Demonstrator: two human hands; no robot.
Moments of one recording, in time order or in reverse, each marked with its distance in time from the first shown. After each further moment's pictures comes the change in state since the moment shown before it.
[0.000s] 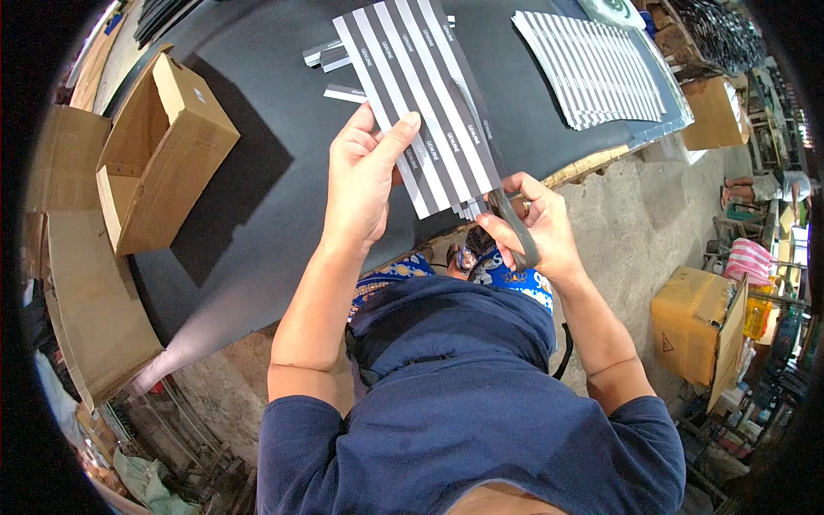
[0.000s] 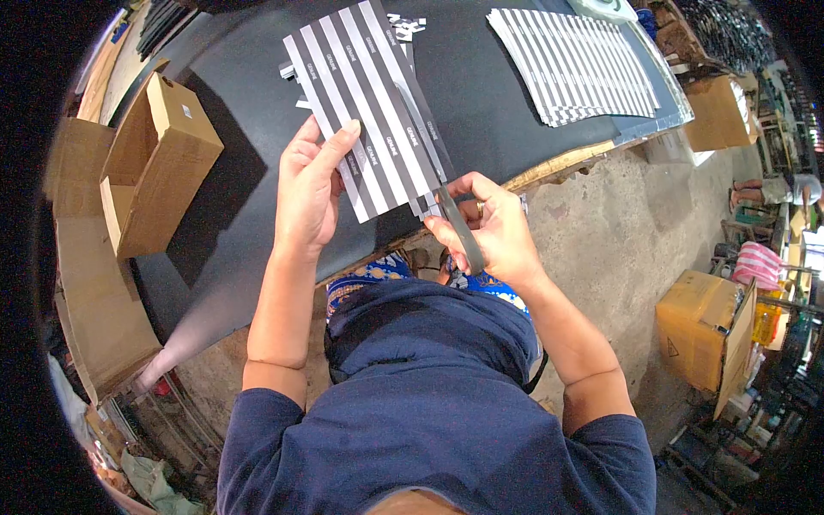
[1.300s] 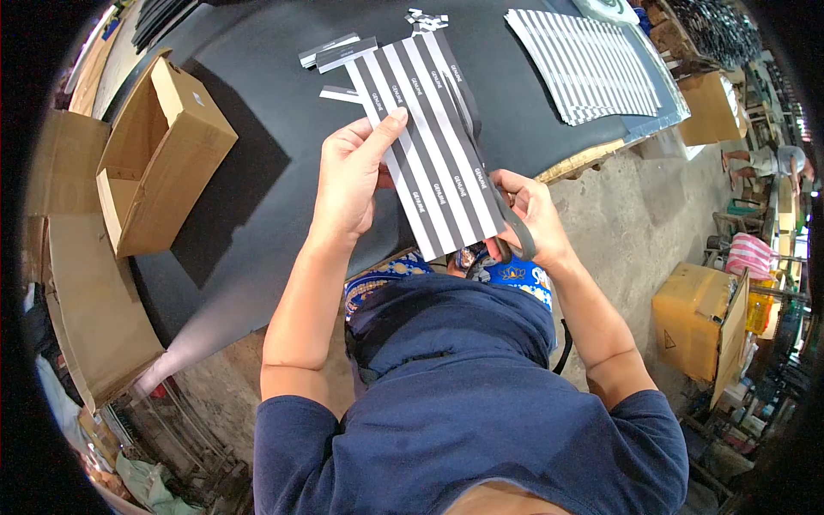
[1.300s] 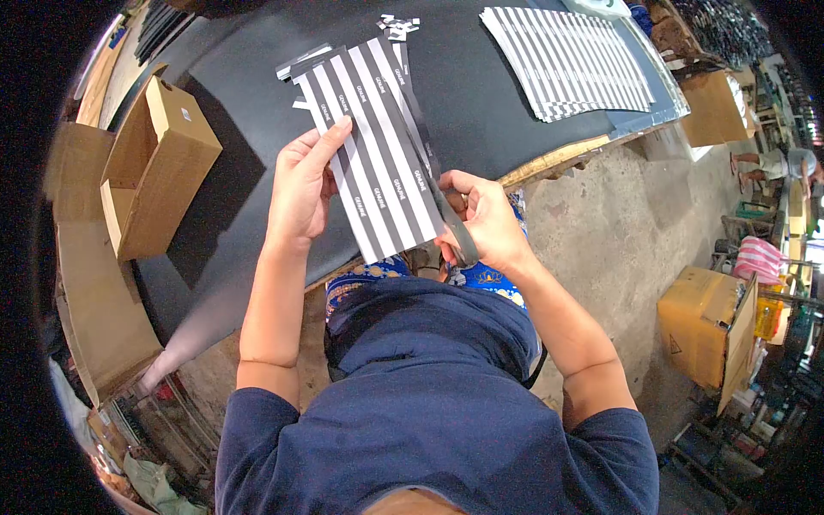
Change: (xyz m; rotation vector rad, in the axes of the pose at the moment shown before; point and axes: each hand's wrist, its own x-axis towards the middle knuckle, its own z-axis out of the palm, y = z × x) left_hand 0.002 0.005 -0.011 0.123 0.056 -0.186; right_hand 0.012 0.016 -0.007 0.197 -0.190 -0.049
